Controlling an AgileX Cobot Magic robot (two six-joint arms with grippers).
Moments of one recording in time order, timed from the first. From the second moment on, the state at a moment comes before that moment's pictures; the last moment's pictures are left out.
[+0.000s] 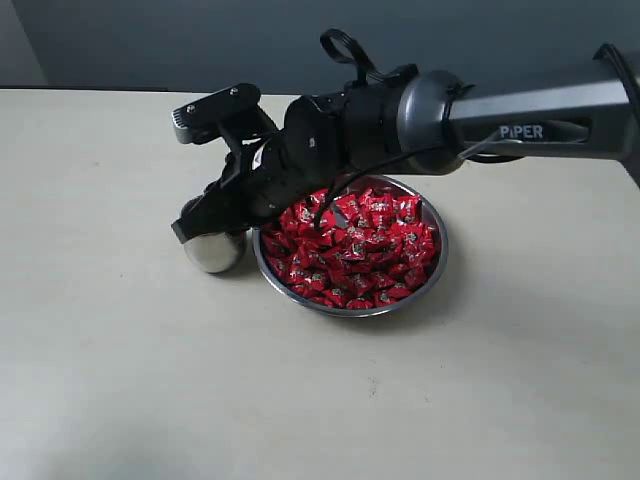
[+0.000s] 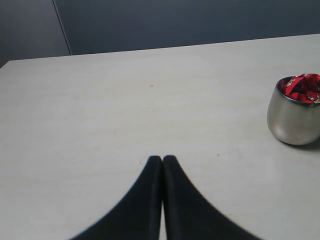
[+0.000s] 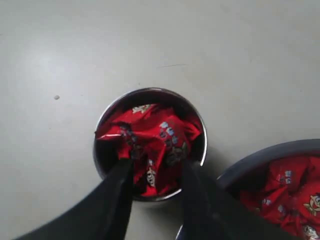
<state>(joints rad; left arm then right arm) 0.12 0.00 0.01 0.03 0.34 0.03 0.92 2.06 -1.41 0.29 0.32 -0.22</state>
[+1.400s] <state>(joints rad) 0.12 0.00 0.01 0.03 0.34 0.03 0.92 0.86 -0.94 -0.27 0.98 0.23</state>
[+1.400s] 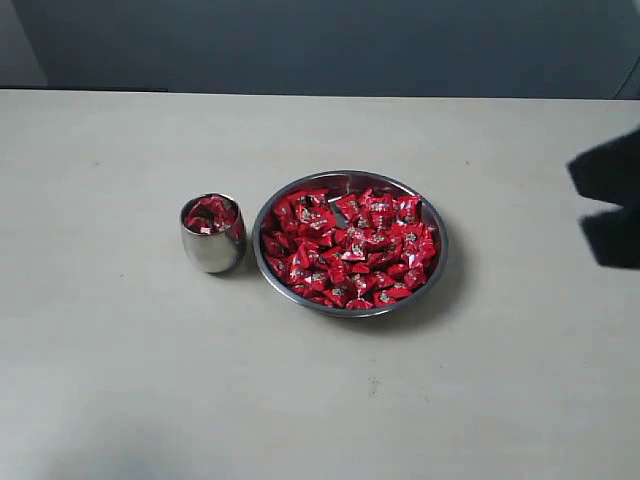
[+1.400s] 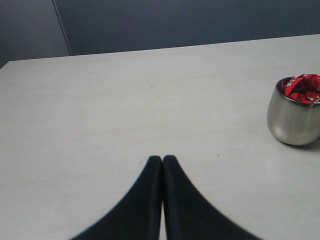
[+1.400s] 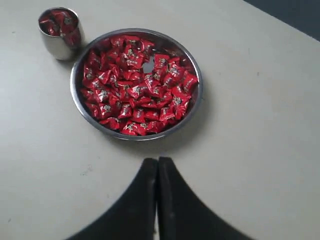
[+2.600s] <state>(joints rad) 0.12 0.00 0.01 0.03 0.34 0.03 0.92 0.33 -0.61 -0.30 0.79 0.24</state>
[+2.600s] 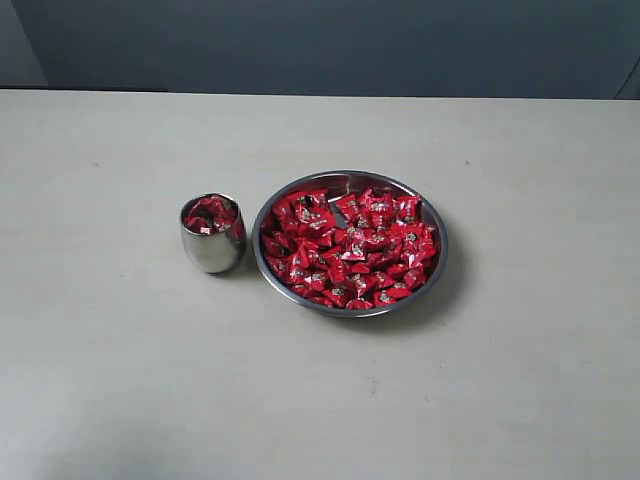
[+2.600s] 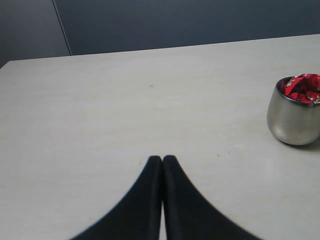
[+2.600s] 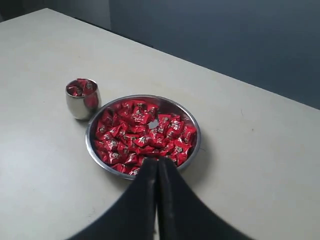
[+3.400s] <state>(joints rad) 0.12 0.00 0.01 0.03 0.34 0.03 0.55 0.06 -0.14 -0.33 0.29 0.24</state>
